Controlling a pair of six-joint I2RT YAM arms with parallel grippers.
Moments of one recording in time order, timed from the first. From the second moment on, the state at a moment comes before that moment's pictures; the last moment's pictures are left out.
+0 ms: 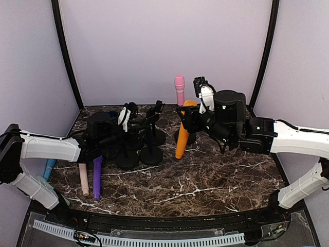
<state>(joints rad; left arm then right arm) -0.72 1.43 0.71 0.54 0.08 0.01 1.13 1.31 1.14 -0.05 0.54 0.28</state>
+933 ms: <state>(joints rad) -0.70 1.39 0.74 0.46 0.19 0.03 1.13 1.30 1.10 -0.05 0.50 0.32</state>
